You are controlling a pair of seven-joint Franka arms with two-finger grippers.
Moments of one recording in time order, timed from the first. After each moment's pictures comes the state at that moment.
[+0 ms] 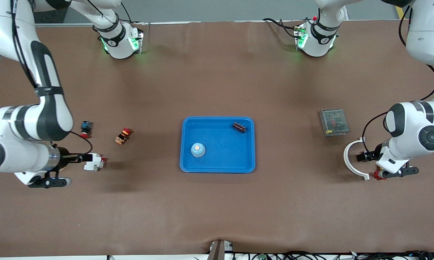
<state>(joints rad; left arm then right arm) 0.27 0.54 -0.18 -1.76 0.25 2.25 -0.21 -0.05 0.59 0.09 -1.41 -0.03 1.81 0.07</state>
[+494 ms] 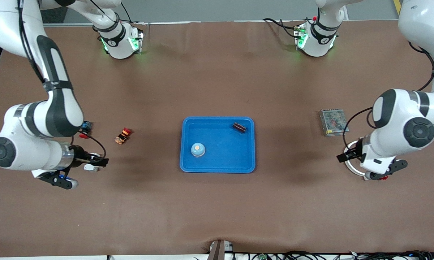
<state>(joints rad) 0.20 0.47 -0.37 -1.64 0.25 1.97 -0.69 0.03 0.56 0.10 -1.41 0.06 1.81 0.51</state>
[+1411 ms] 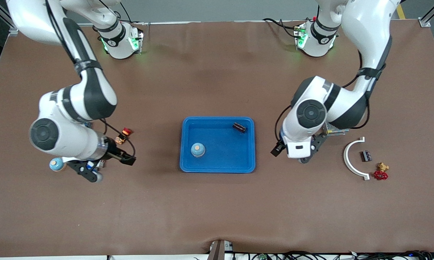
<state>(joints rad) -0.16 0.53 -0.38 -1.58 0.19 1.97 -1.45 0.19 0.52 0.10 -1.43 0.08 1.87 0.82</state>
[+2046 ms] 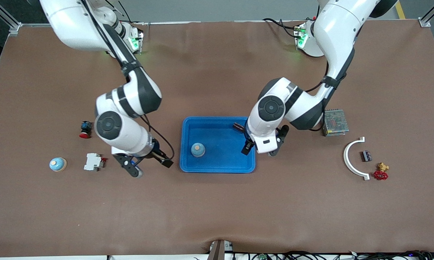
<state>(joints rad) -0.30 0.64 -0.38 -1.53 0.18 2.10 -1.77 0.35 0.62 0.10 -1.46 0.08 2.10 1.14</state>
